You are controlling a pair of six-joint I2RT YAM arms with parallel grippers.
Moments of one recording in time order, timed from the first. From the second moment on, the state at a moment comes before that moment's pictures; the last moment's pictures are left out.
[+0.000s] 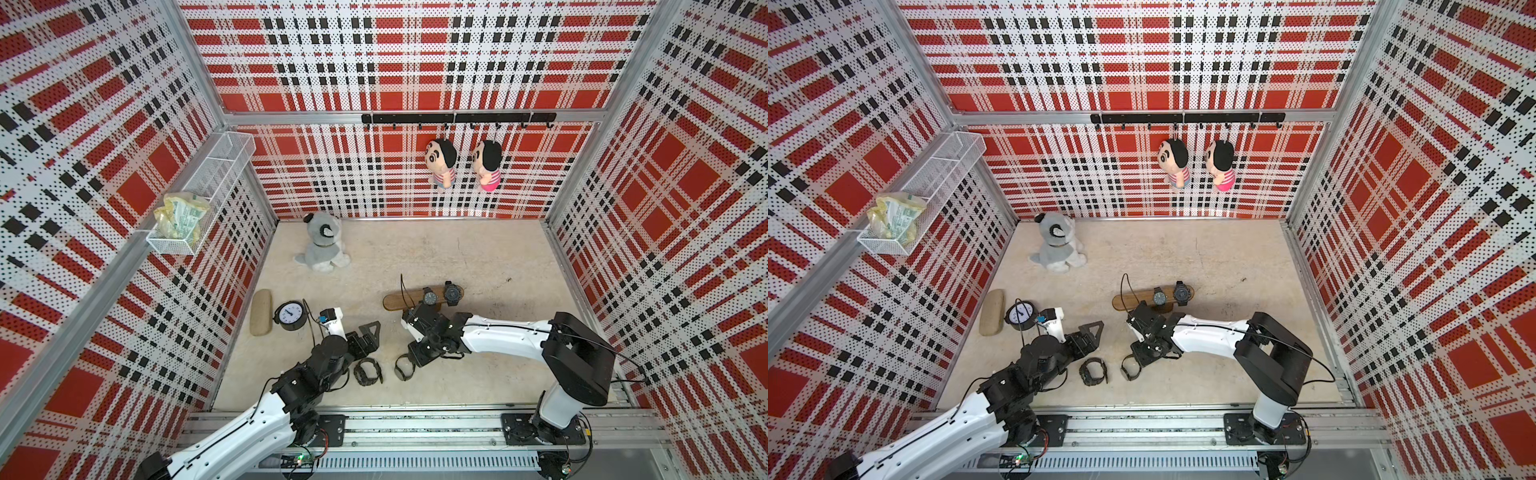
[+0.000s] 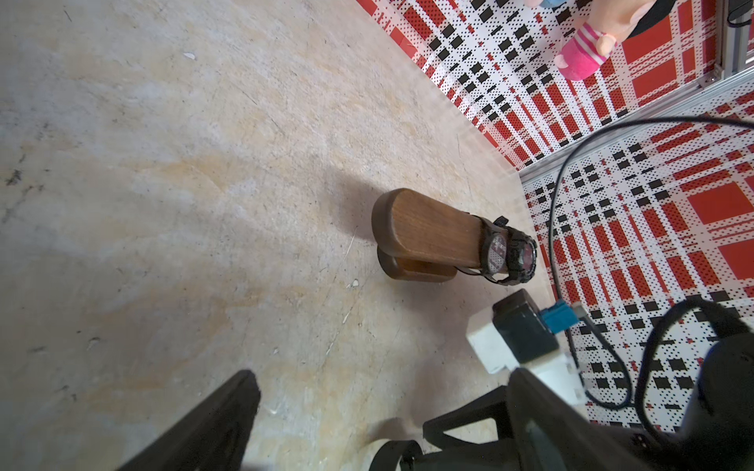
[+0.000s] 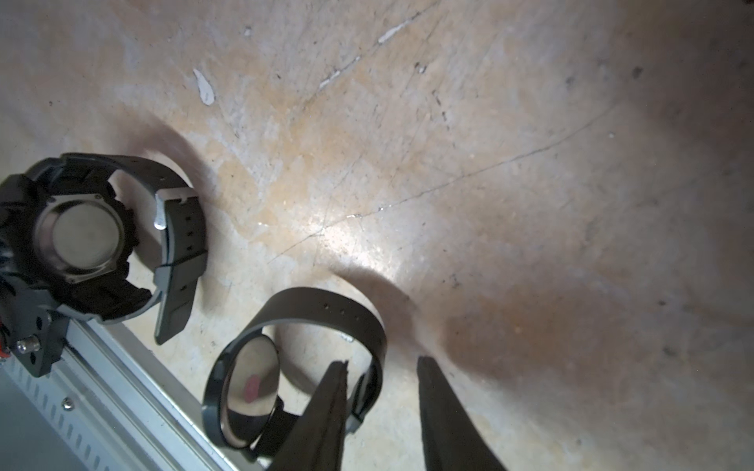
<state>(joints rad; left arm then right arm) -0.77 0.57 0.23 -0.10 -0.27 -0.97 1.00 1.70 0.98 -0.44 -0.16 0.45</state>
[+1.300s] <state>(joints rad) -0.77 0.56 0.21 -0.05 -0.21 -0.93 0.99 1.58 0.98 -0.47 -0.15 0.46</state>
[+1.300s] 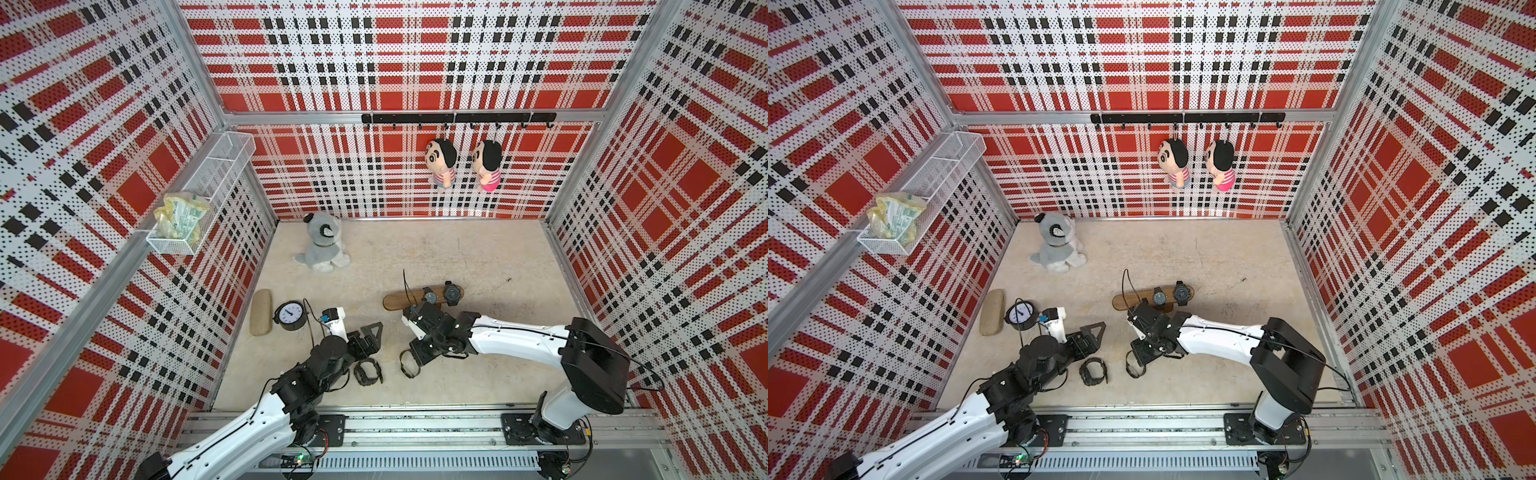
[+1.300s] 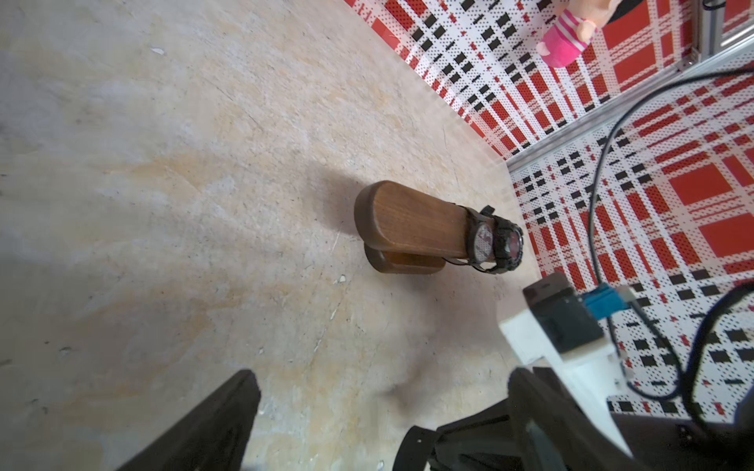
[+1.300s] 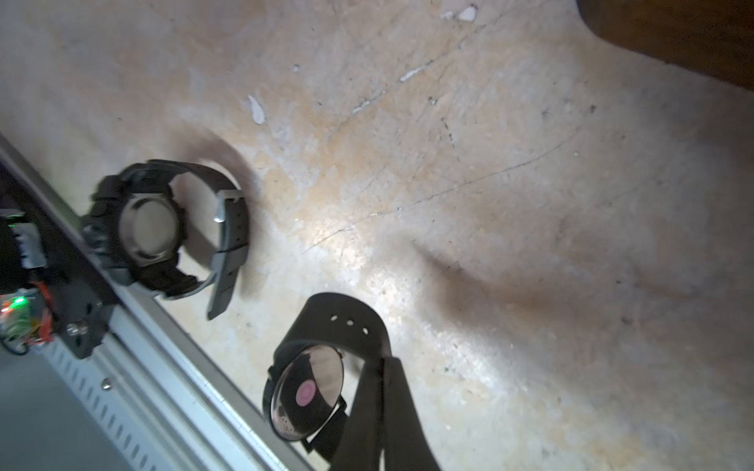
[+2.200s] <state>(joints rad) -0.94 0.86 0.21 0.46 0.08 -0.80 0.63 1.30 1.06 -0.51 -0.38 0.53</state>
